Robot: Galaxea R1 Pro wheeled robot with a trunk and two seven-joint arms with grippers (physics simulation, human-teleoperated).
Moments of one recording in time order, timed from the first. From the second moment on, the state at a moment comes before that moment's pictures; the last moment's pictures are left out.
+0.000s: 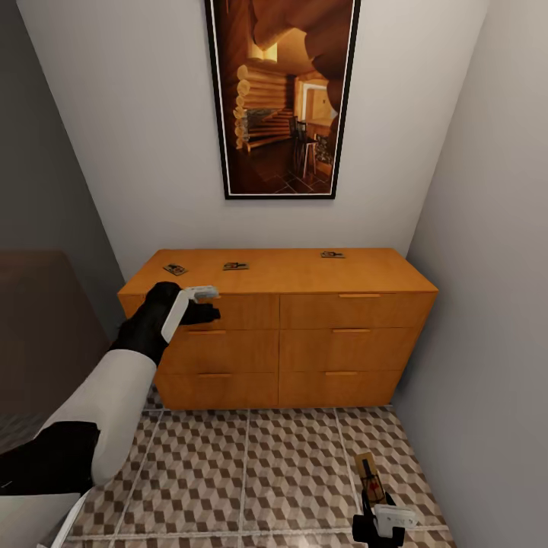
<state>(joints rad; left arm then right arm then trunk) -1.11 -0.04 -0.01 -0.77 0.17 0.99 0.14 -0.40 0.04 0.55 -0.02 -0.55 -0.94 -0.09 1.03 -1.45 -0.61</state>
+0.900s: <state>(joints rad) -1.12 0.24 -0.35 -1.07 0.18 1.02 -0.61 -0.40 0.05 0.55 -0.02 -0.55 -0.89 -0.09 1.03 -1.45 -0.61</state>
